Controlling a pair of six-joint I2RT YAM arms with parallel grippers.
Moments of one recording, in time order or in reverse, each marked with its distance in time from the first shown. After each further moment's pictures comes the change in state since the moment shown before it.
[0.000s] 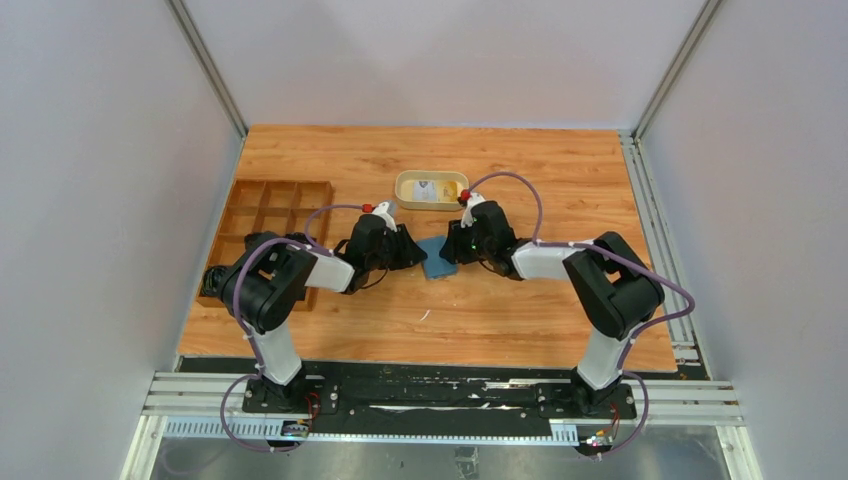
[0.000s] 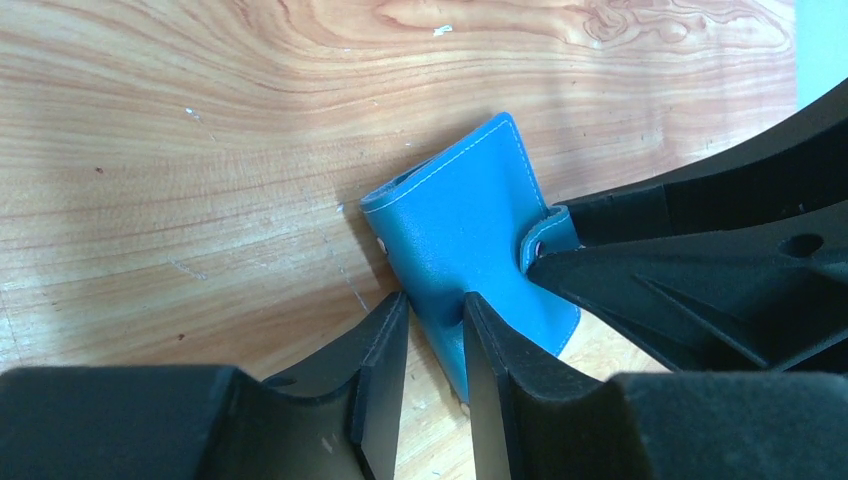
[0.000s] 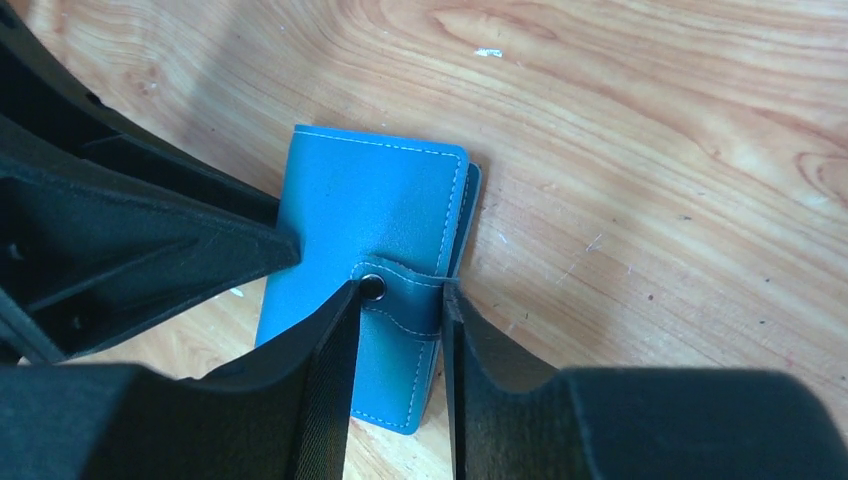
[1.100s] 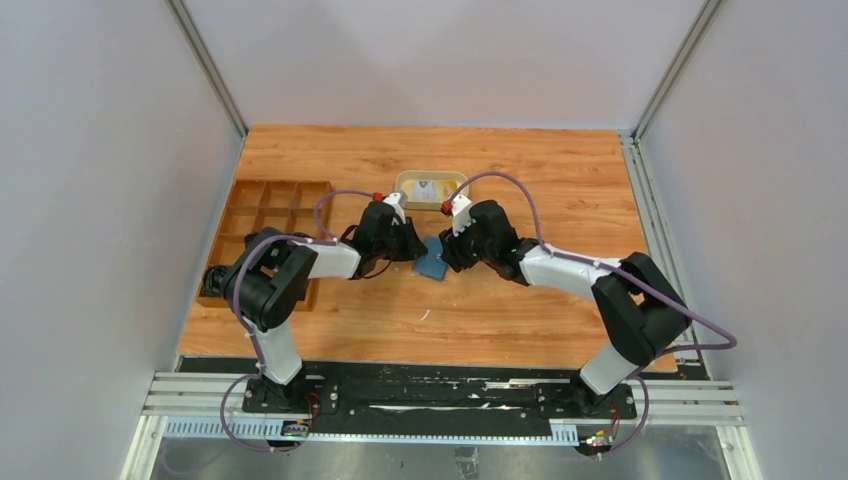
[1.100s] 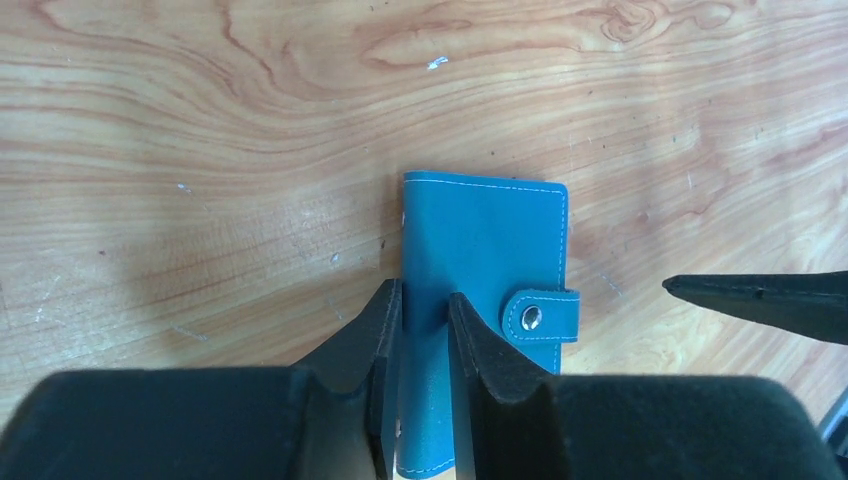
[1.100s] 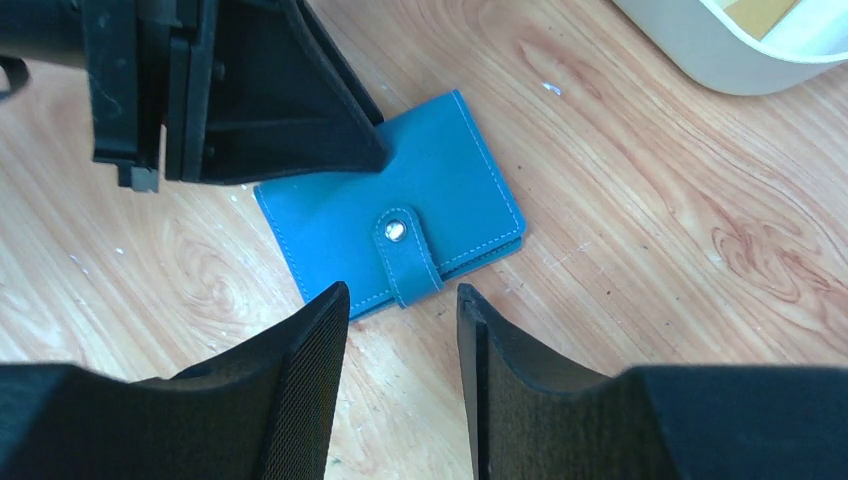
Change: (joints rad) left arm -0.006 0.018 0.135 -0.190 -0.022 0.111; right arm 0.045 -0.188 -0.025 -0.137 -0.018 -0.351
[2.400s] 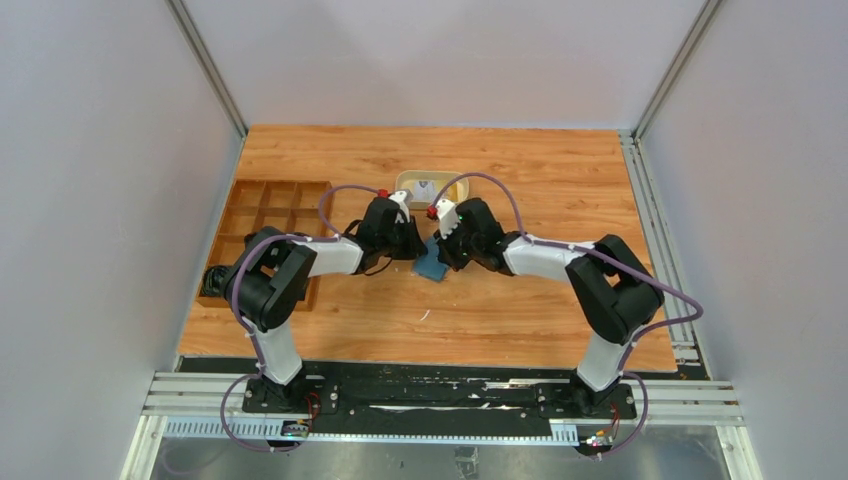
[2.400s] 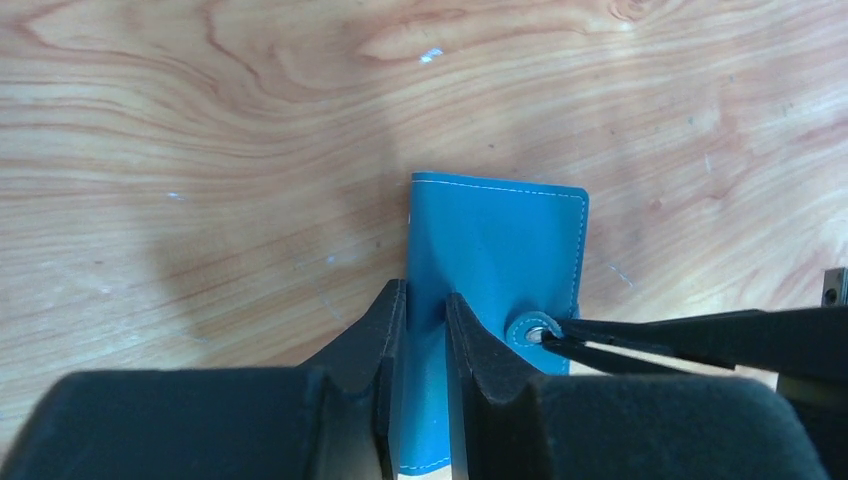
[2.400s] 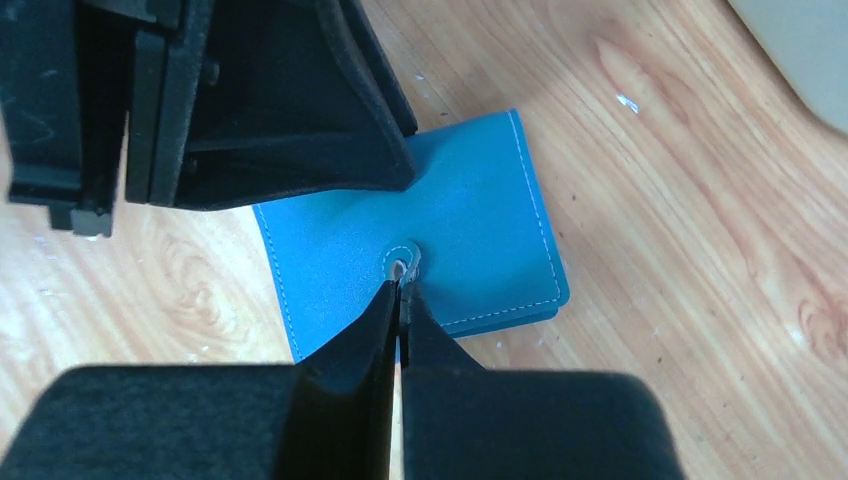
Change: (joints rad) left arm -0.004 0.000 0.069 -0.127 -0.021 0.074; right arm 0.026 0.188 0.145 -0.086 -0.034 -0.126
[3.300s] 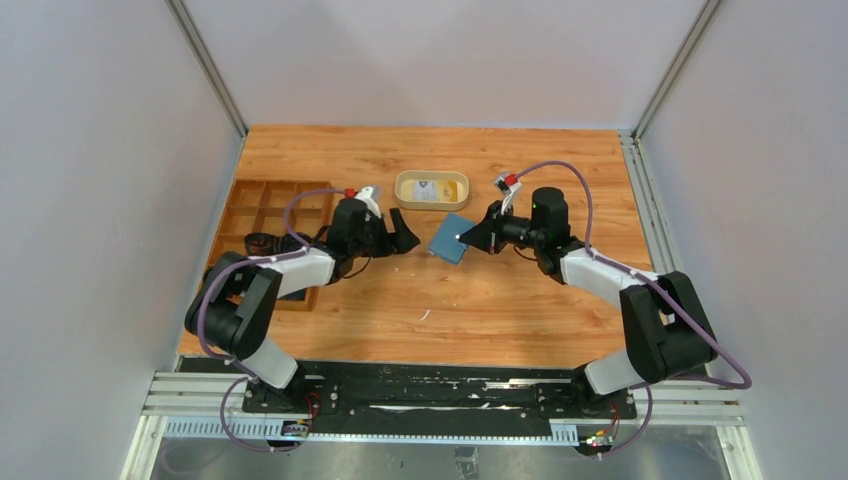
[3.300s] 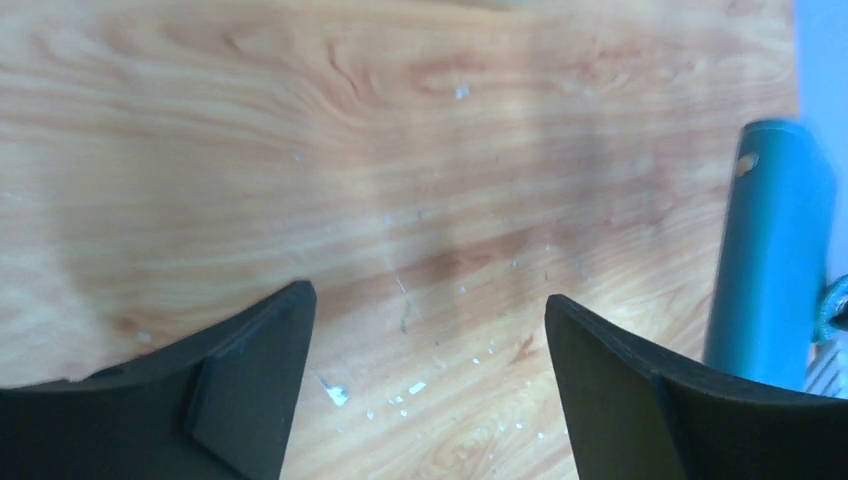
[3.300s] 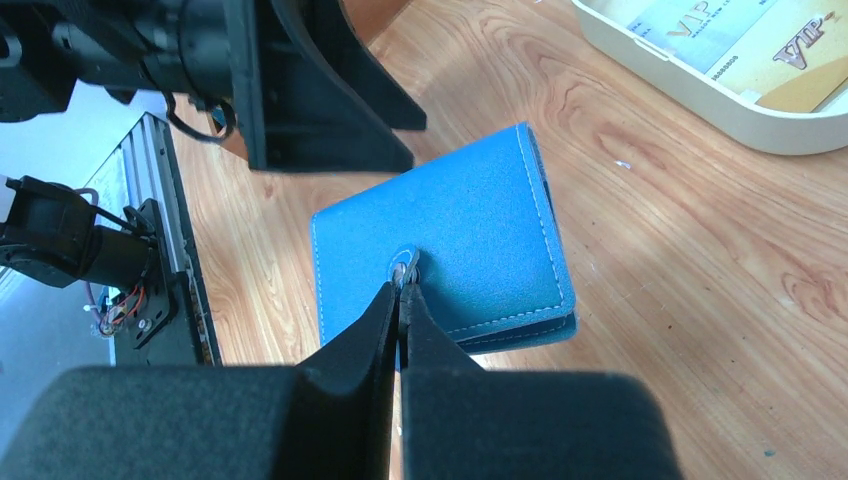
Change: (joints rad) left arm 0.074 -0.195 -0.132 0.000 0.026 -0.050; right arm -0.329 -0.316 -0.275 0.370 -0.557 0.417
